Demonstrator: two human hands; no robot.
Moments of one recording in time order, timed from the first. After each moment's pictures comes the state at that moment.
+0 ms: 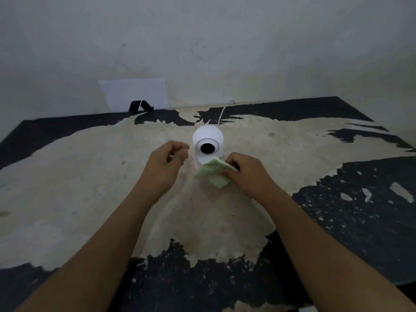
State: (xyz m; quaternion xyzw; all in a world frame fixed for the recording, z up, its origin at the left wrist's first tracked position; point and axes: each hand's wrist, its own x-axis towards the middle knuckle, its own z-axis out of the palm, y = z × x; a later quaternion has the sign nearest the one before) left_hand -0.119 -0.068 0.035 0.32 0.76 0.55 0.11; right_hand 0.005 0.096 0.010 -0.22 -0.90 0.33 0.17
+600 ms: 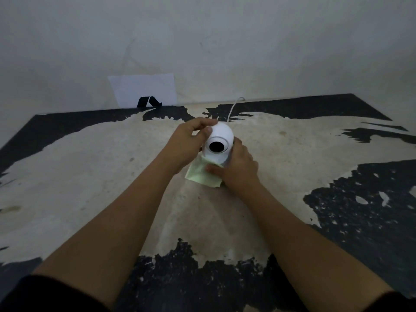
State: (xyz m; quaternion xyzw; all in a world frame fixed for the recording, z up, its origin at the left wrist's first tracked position) left_hand -0.149 -0.019 0.048 0.37 0.70 0.58 0.19; right_hand -0.043 0.078 -0.013 -0.33 -0.87 0.31 0.21
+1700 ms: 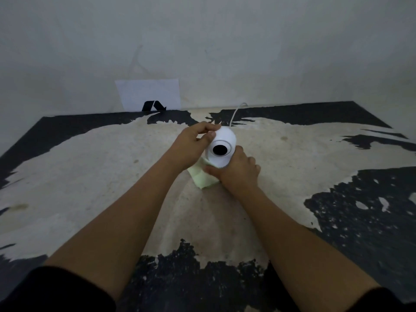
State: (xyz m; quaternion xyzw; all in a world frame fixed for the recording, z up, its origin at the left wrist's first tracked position) left_hand -0.156 -0.017 0.046 0.42 0.72 0.53 0.13; right_hand -0.053 0.073 -0.013 -0.40 -0.87 0.25 0.18
